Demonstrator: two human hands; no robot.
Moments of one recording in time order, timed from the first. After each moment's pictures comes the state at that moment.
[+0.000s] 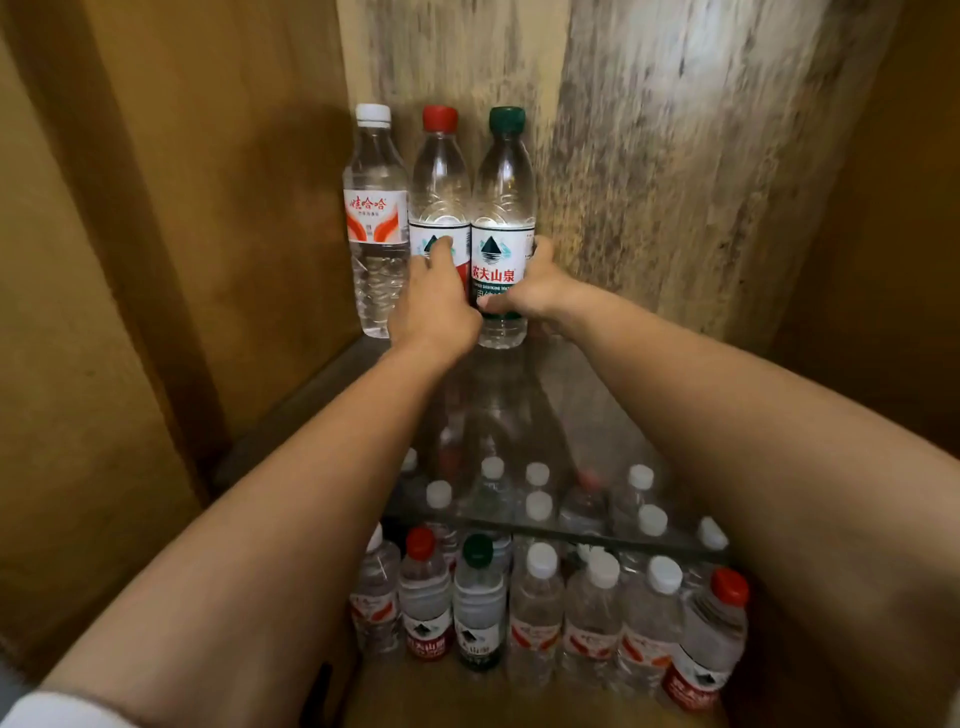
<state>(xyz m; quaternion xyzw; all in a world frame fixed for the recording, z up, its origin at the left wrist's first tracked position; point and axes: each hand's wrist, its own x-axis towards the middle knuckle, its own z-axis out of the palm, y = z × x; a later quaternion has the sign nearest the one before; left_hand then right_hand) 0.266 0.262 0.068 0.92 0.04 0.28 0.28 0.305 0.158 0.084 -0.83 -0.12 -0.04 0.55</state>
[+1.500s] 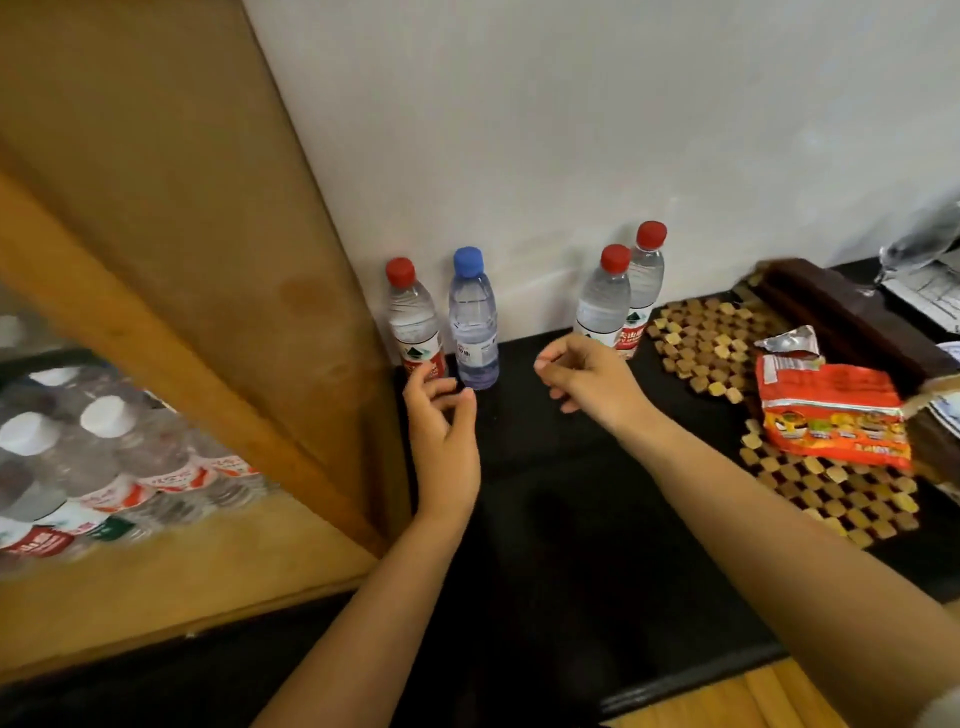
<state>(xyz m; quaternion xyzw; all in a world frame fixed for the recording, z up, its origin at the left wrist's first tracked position) 0.149 -0.160 -0.219 0.76 0.04 0.06 0.65 0.169 -0.314 -0.204 -0.82 0.13 0.01 0.56</state>
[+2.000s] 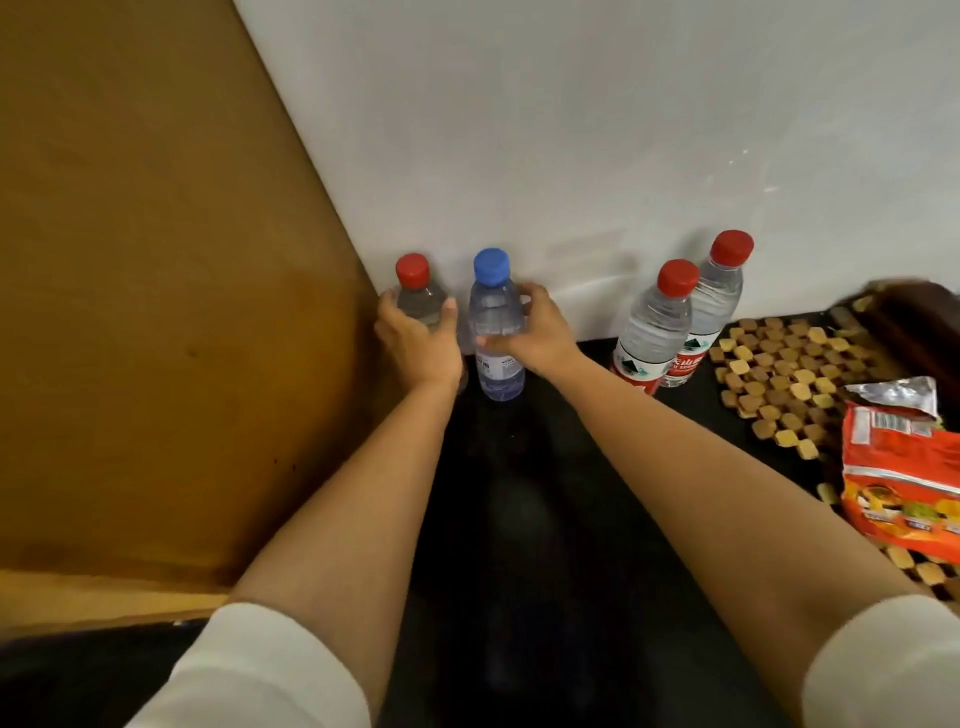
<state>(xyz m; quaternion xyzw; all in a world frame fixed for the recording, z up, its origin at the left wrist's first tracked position) 0.298 -0.176 -0.235 0.79 0.23 0.10 0.55 0.313 -0.295 -0.259 -0.85 0.07 0.05 0.53</state>
